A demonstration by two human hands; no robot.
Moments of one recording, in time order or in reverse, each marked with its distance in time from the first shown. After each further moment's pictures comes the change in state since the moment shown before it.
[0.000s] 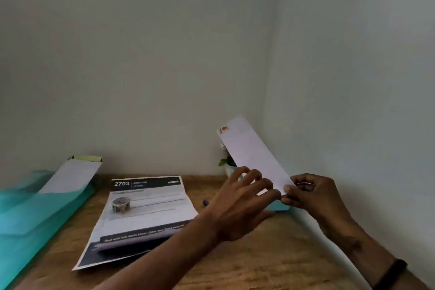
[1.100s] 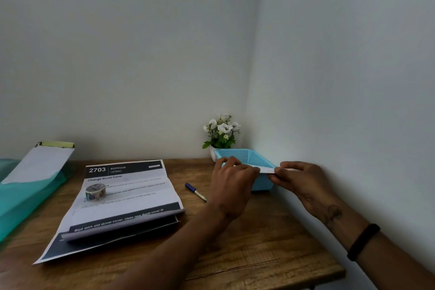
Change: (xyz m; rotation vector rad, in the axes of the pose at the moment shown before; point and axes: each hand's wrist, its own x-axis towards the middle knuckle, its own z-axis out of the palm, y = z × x) left_hand 0.024 0.026 0.059 -0.185 0.006 -0.478; right_hand 0.016 0.021 -0.016 0.136 0.062 0.252
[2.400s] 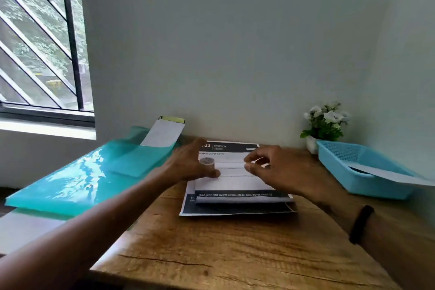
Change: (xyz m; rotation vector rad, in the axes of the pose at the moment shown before) left_hand -0.115 -0.215 -0.192 0.051 -0.461 -0.794; right_hand -0.086 -0.010 0.234 -0.953 -0.687 -0.634
